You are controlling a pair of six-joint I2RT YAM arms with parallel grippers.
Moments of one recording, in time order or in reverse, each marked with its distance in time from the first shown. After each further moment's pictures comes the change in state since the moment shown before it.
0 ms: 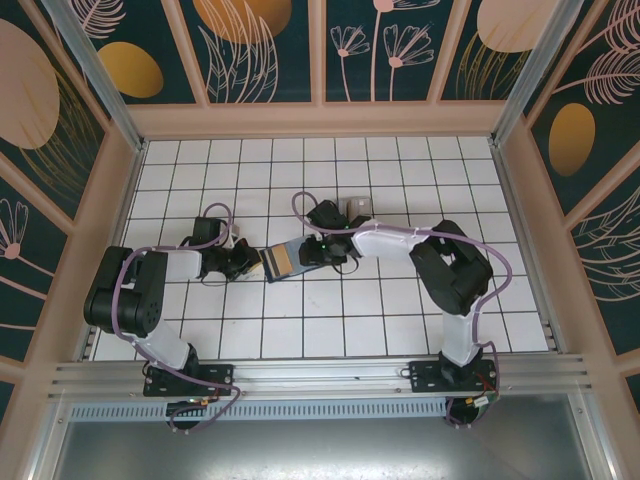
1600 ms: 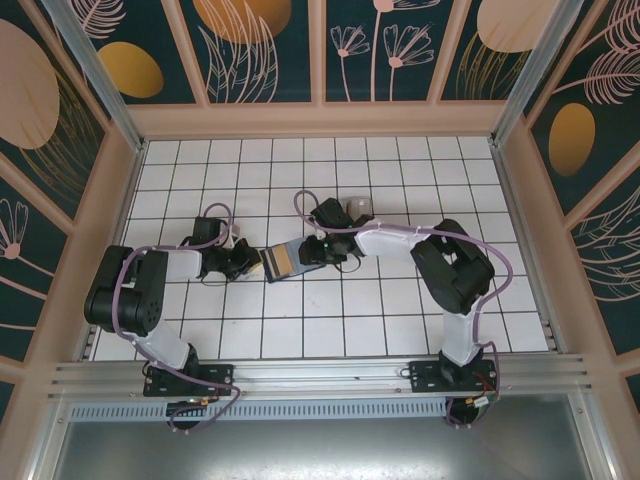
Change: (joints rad) left arm 0.000 0.008 0.002 0.003 0.011 -0.003; right arm -0.015 -0.001 -0.021 0.061 -0.087 -0.041
